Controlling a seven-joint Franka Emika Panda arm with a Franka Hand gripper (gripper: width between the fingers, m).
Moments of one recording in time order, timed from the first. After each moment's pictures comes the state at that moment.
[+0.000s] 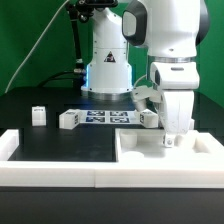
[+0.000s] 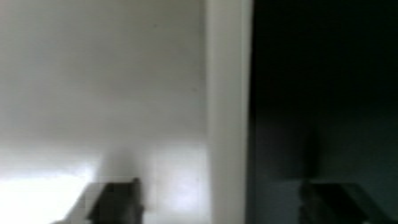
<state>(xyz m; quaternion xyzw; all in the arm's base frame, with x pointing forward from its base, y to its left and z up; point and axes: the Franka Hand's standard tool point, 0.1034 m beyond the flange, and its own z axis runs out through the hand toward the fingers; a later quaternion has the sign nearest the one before) 0.489 0.088 0.006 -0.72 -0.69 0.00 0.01</state>
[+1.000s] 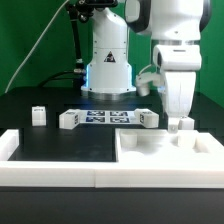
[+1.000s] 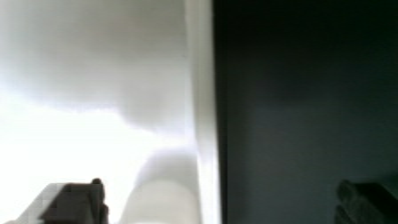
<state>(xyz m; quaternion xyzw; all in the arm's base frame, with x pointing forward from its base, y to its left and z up) 0.481 0.095 0.046 -0.75 -0.67 -0.01 0.00</state>
